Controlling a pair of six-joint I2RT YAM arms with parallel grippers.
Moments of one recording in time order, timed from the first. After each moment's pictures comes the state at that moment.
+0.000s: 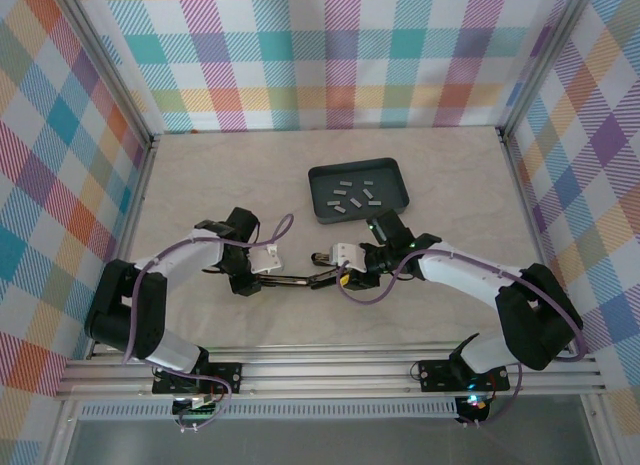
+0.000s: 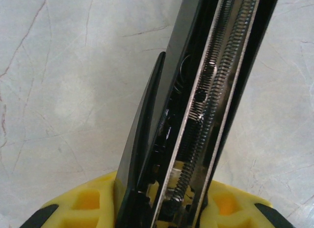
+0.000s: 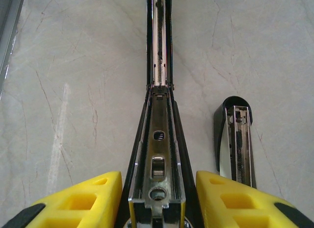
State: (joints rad) left arm -0.35 1.51 0.86 -0.85 0.13 0.82; right arm 0.67 1.43 0.79 -0.35 -0.54 -0.81
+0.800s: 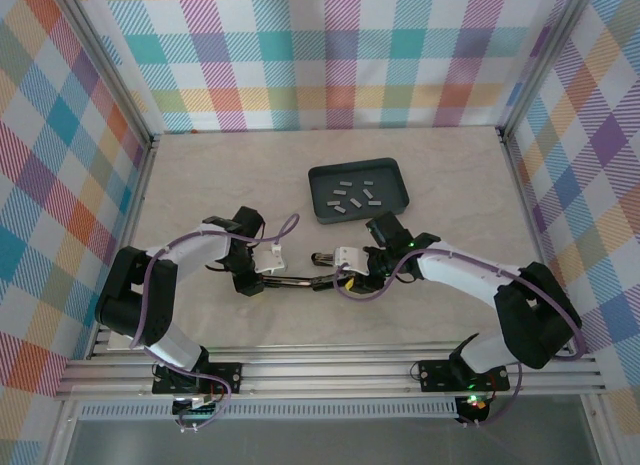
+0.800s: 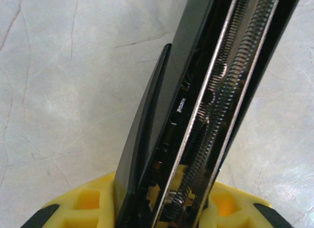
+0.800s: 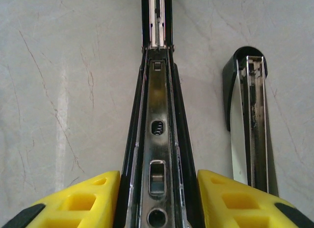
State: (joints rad) left arm -0.36 1.58 0.89 -0.86 0.14 0.83; right arm 0.67 1.44 0.80 -0.45 -0.42 -0.81
